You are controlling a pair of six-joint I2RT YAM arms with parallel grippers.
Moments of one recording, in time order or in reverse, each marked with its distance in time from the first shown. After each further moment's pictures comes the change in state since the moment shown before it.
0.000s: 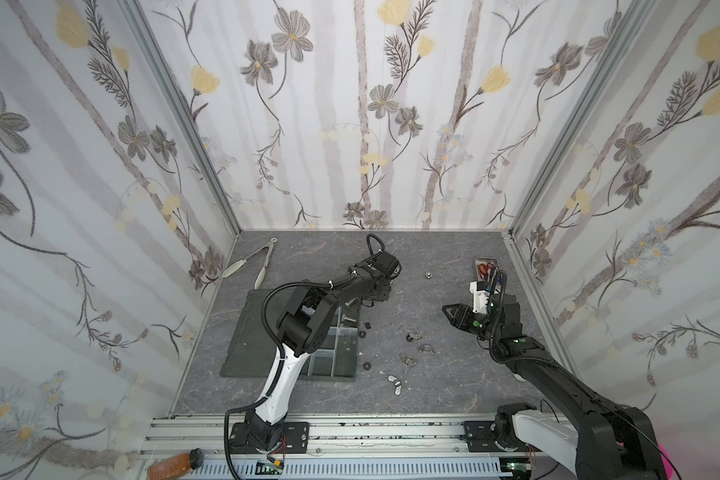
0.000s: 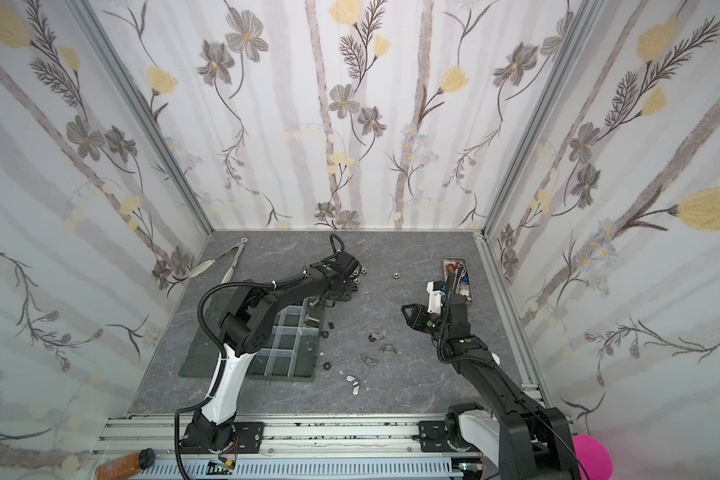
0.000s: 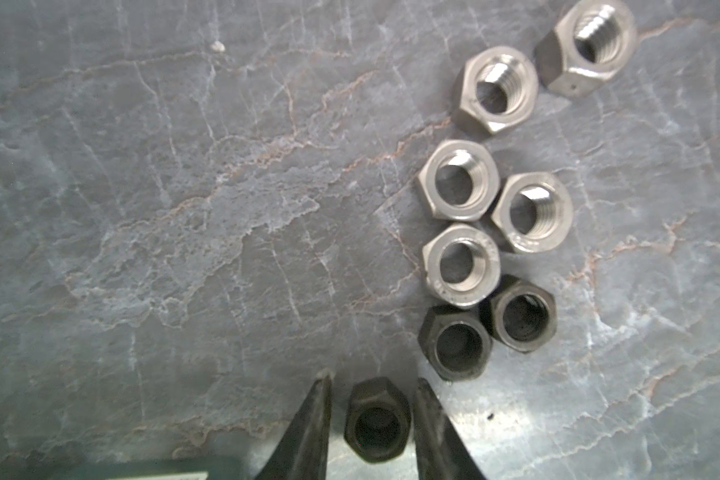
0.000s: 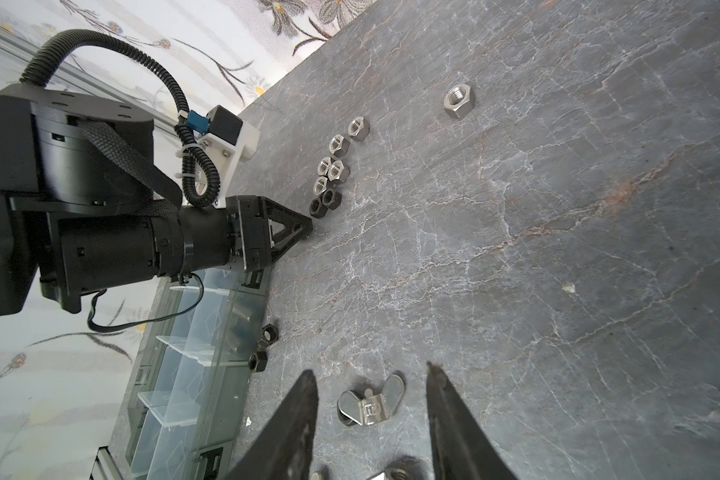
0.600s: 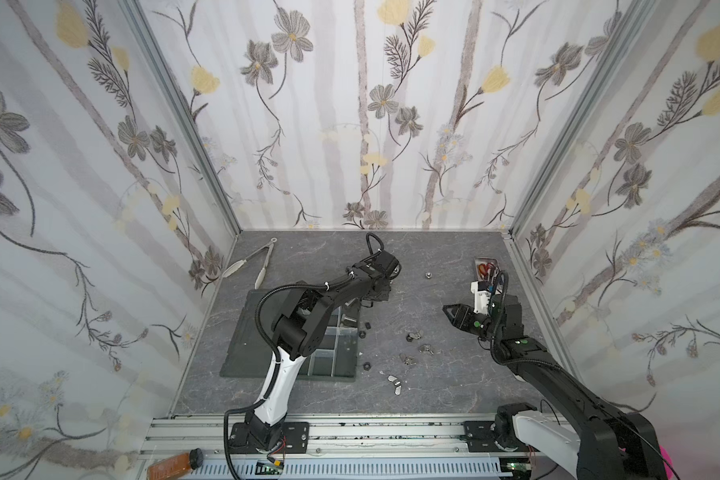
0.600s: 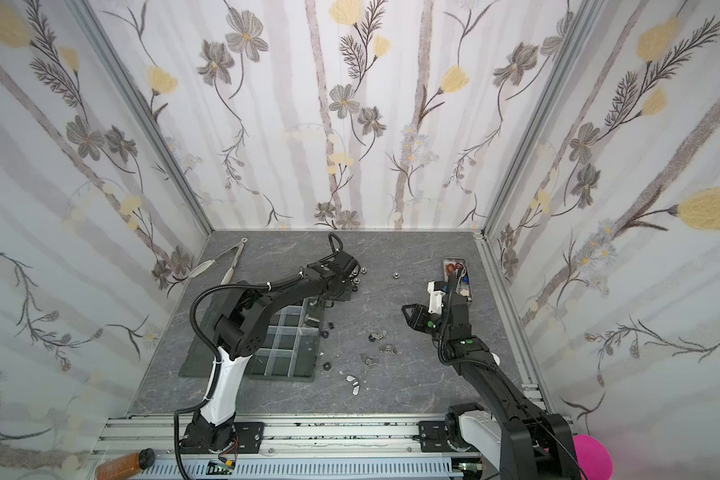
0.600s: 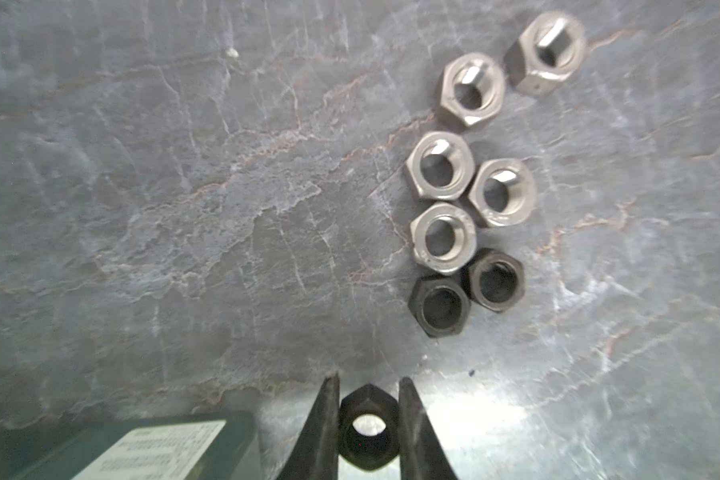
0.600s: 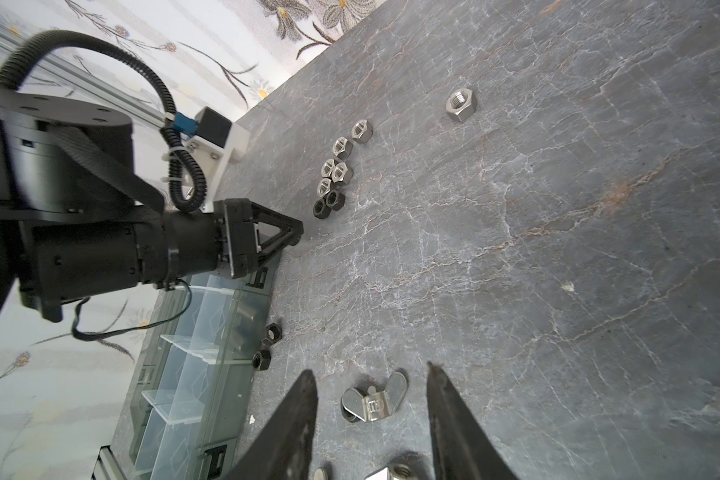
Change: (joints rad) left arm -0.008 -0.085 -0.053 0.008 0.003 -0.001; right arm -0.001 -0.029 0.003 -0.023 0.001 0.000
